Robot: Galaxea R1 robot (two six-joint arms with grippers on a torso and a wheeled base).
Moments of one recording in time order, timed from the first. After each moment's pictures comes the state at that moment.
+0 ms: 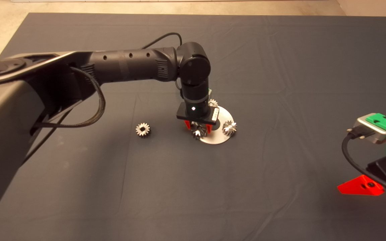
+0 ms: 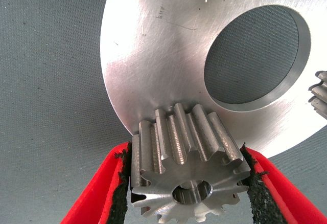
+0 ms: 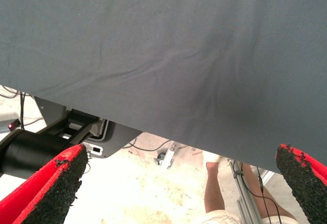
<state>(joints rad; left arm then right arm) -0.36 2.95 -1.53 0.18 1.40 -1.13 0.69 2.02 -0.35 0.06 -1.53 1.39</state>
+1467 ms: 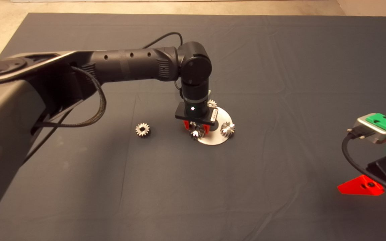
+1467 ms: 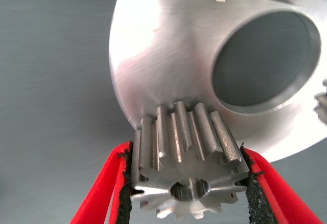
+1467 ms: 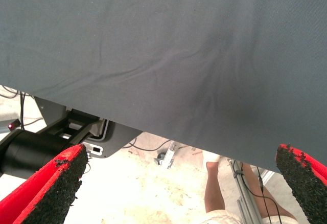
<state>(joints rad) -0.38 2.94 -1.53 0.18 1.48 -1.13 0.69 2.02 -0.35 0.06 -1.53 1.39</state>
